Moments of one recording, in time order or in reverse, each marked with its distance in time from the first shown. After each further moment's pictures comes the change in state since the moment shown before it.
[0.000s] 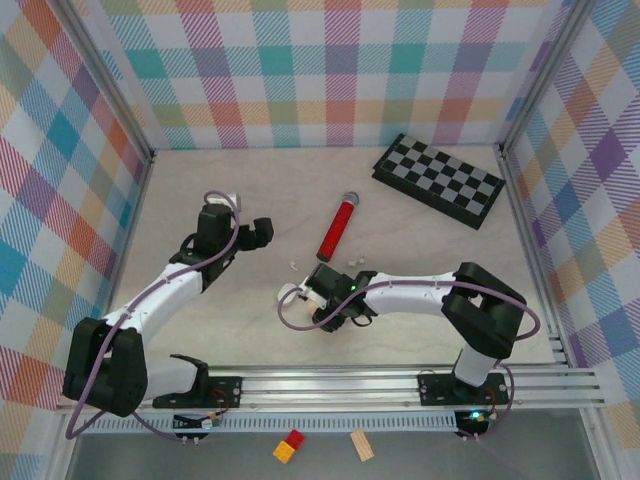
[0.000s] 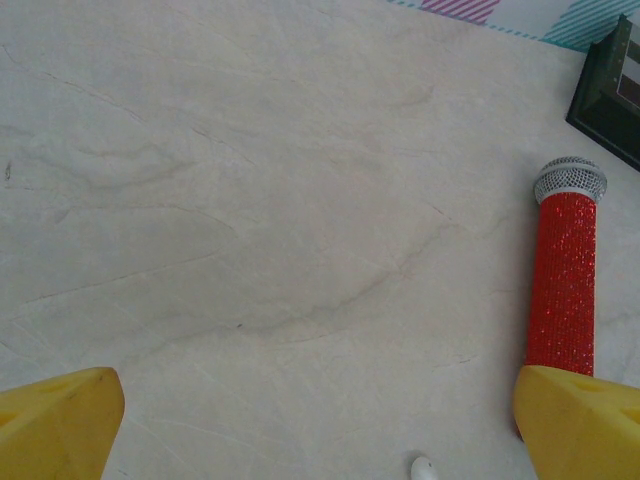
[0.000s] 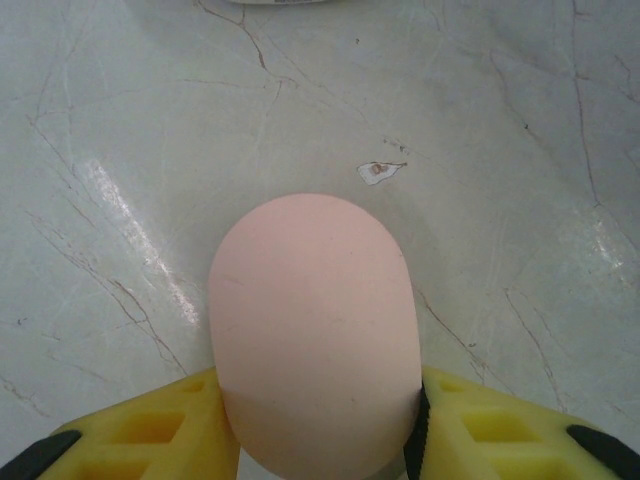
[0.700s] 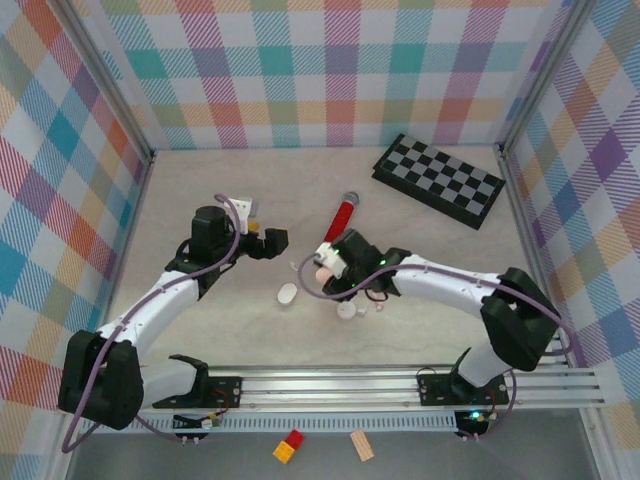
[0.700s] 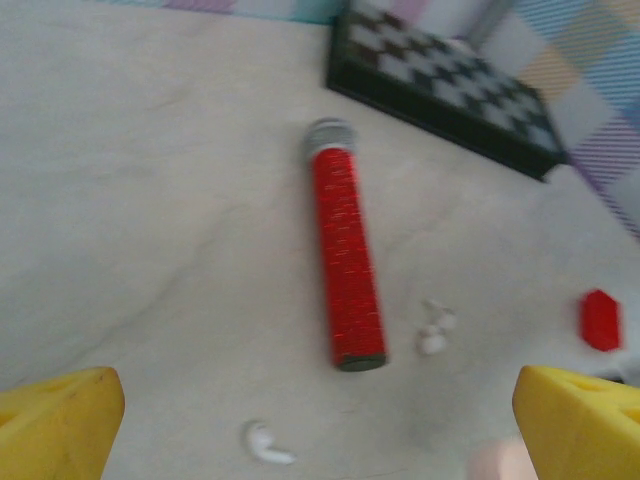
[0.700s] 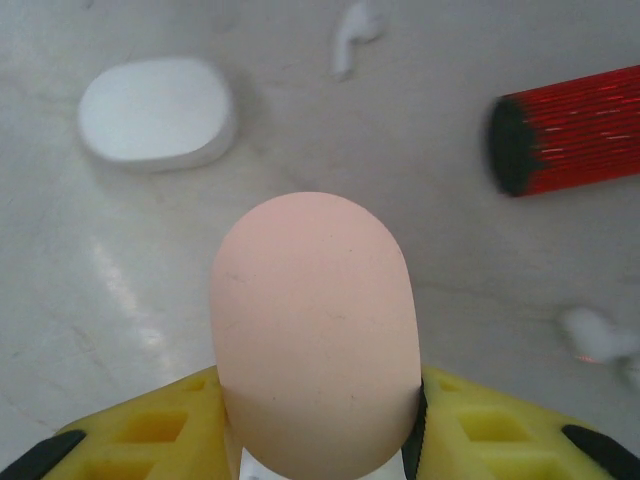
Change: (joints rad) left arm -0.001 -0.064 -0.044 0.118 0.459 0.132; right arm -0.233 -0.184 0.015 -0.002 -0.113 -0.125
